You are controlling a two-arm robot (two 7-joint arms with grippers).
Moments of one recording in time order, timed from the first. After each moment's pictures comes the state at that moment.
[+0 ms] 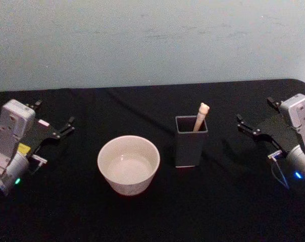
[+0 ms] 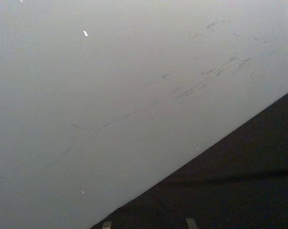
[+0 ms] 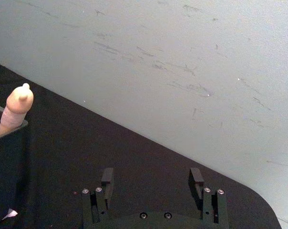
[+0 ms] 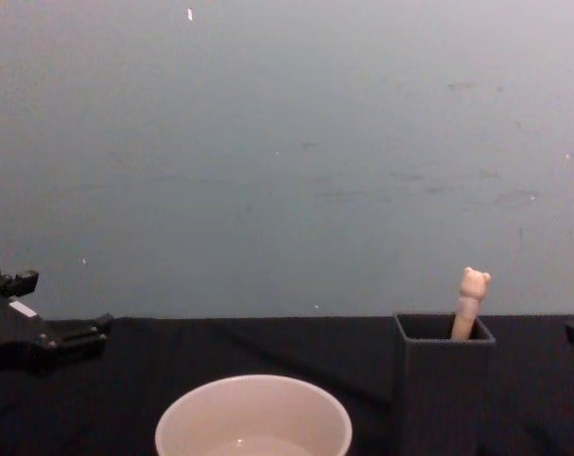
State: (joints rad) left arm -0.20 0.60 0.45 -1.41 -0.25 -0.12 0.03; right arm 0.20 0.60 -0.45 -1.41 0.25 -0.12 -0.03
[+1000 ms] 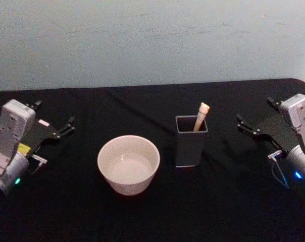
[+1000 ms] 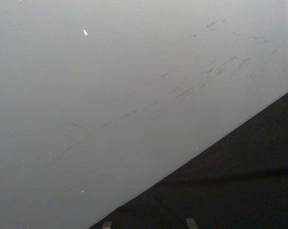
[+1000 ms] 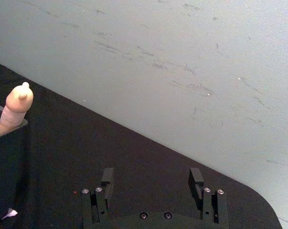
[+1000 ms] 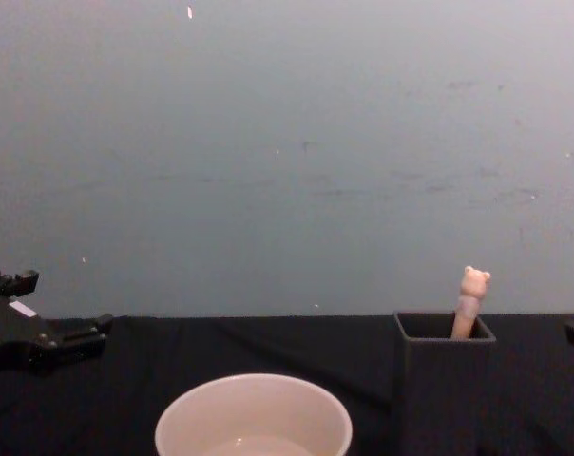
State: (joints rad) left arm -0.20 0.60 0.45 -1.41 -0.25 -0.12 0.03; right arm 0.20 0.60 -0.45 -1.41 0.25 -0.12 -0.03
